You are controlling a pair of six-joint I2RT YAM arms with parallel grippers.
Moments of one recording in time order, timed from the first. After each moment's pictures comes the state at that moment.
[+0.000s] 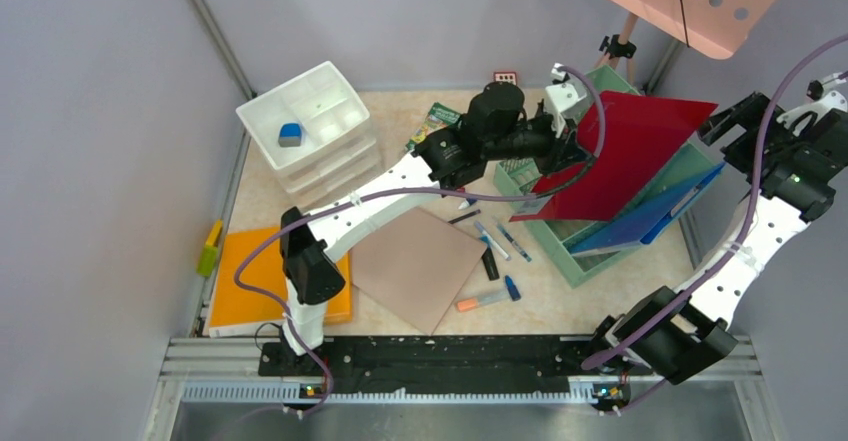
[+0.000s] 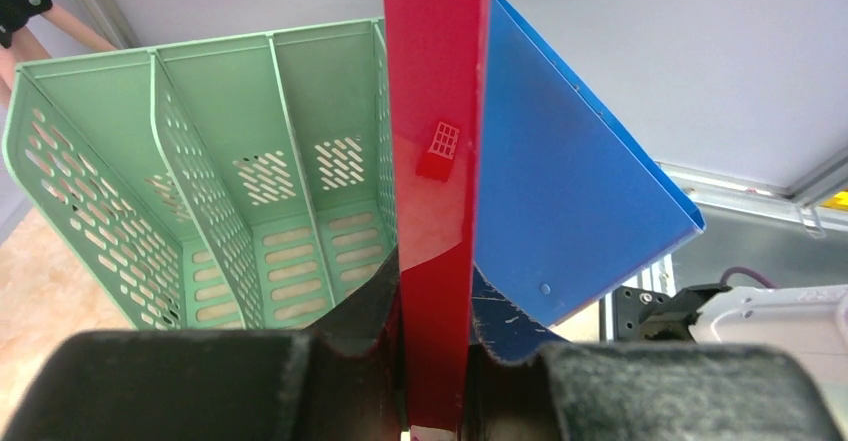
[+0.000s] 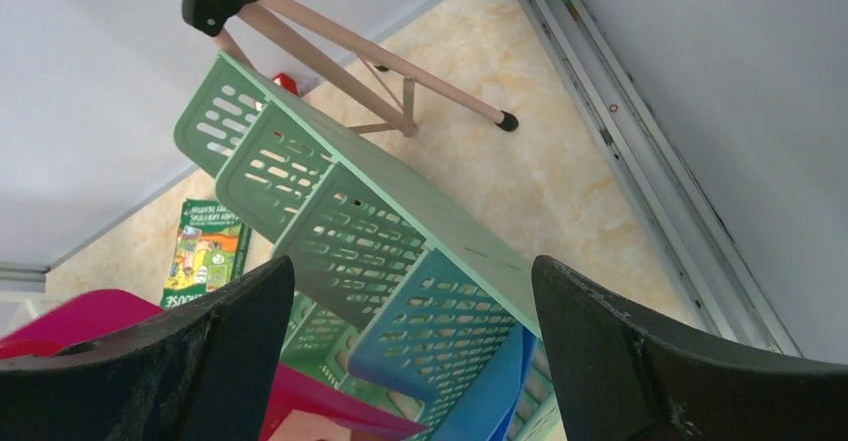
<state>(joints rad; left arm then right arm) -0.99 1.93 2.05 -0.23 0.42 -0.05 -0.79 1.23 1.42 -0.64 -0.64 0.23</state>
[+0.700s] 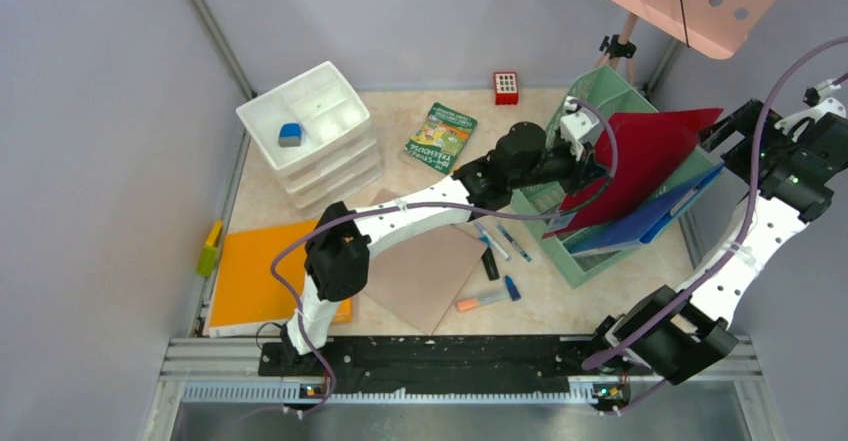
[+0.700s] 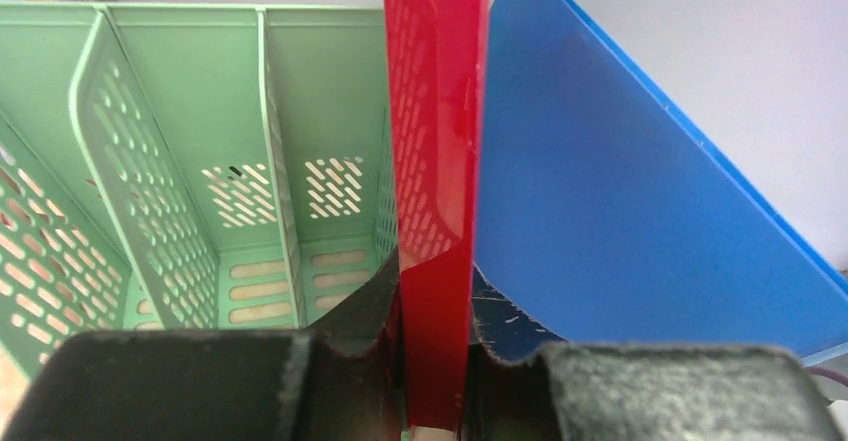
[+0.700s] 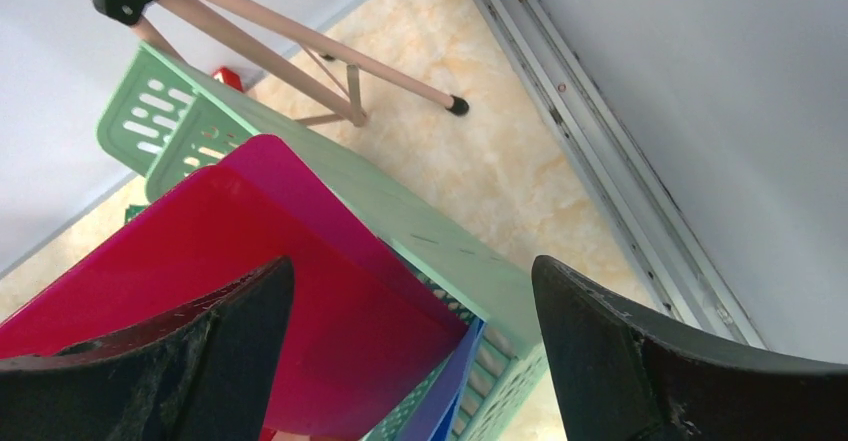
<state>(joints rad) -1.05 2.06 1.90 0.16 0.26 -0.16 -0.79 1.23 1.41 -0.68 -0.54 0.18</state>
